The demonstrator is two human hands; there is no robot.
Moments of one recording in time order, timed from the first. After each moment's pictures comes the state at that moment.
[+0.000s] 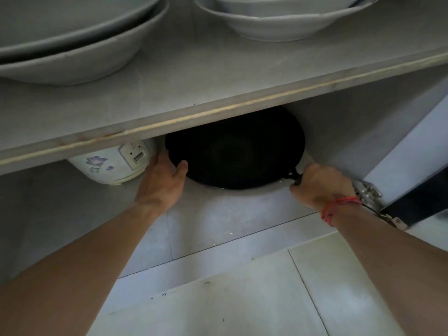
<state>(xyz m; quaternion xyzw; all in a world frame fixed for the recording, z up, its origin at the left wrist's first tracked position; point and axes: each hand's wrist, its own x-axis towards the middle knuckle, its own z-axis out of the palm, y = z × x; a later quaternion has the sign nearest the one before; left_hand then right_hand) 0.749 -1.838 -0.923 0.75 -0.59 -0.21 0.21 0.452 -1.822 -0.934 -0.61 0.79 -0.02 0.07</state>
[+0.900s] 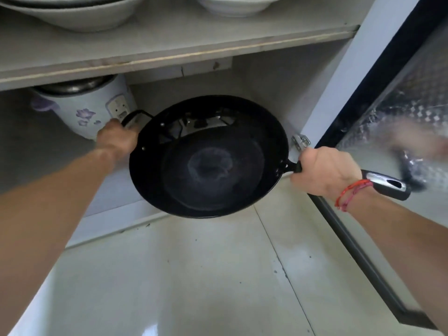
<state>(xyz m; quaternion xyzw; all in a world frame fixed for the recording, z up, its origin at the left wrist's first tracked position) 0.783 -1.780 -0.889 0.81 -0.50 -0.23 0.21 0.410 -1.668 -0.856 -0.68 0.72 0.12 0.00</state>
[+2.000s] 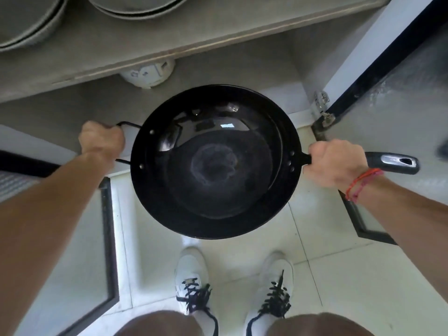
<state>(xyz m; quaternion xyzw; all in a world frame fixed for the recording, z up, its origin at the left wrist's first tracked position) 0.851 -1.625 -0.775 0.91 -0.31 -0.21 0.20 0.442 -1.587 -0.765 -0.70 0.68 0.20 0.11</state>
